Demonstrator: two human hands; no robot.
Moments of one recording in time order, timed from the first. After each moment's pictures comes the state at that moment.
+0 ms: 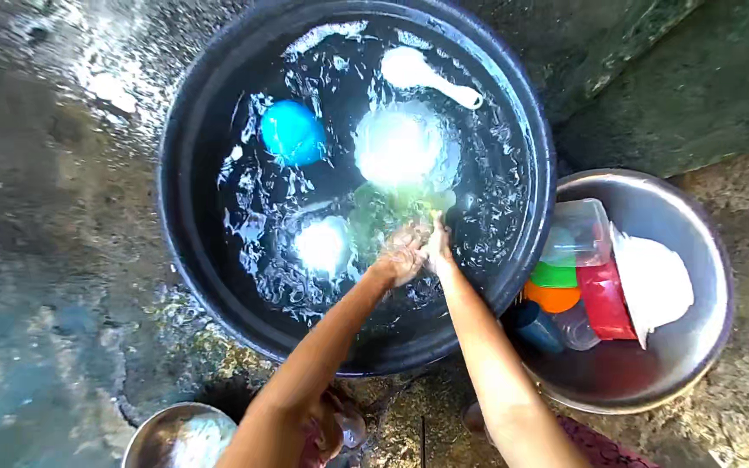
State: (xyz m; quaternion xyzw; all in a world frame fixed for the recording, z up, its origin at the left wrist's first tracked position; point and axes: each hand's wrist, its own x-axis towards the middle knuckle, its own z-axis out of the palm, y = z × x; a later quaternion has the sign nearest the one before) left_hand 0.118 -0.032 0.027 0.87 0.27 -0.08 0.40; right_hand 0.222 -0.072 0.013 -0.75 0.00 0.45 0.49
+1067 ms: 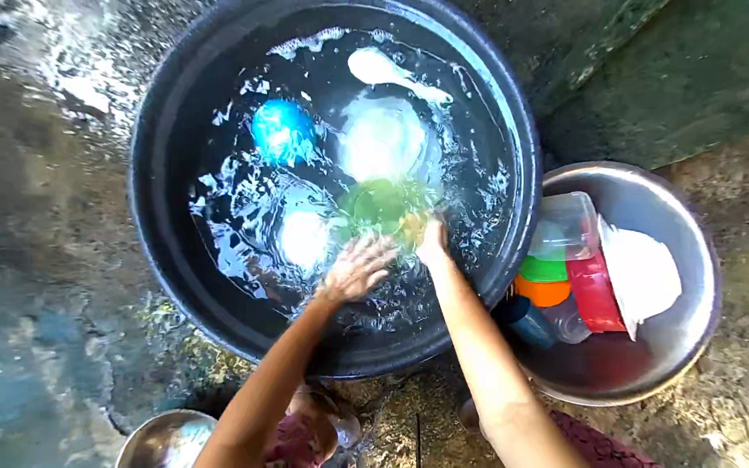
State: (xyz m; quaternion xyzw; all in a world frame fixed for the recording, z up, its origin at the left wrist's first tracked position) left_hand 0.042 -0.025 -0.007 0.95 0.19 0.06 0.25; right_hand 0.229 -0.062 0.061 -0.71 0.11 0.45 0.54
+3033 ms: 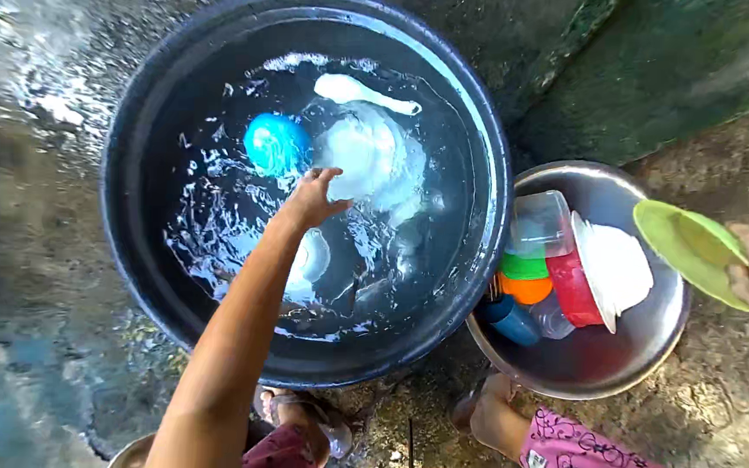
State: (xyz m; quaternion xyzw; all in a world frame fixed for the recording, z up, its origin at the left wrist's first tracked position) left_hand 0.118 0.099 0.087 0.84 0.39 -0.08 0.37; right_hand 0.539 -0.374 0.203 -0.93 -0.31 0.14 -0.15
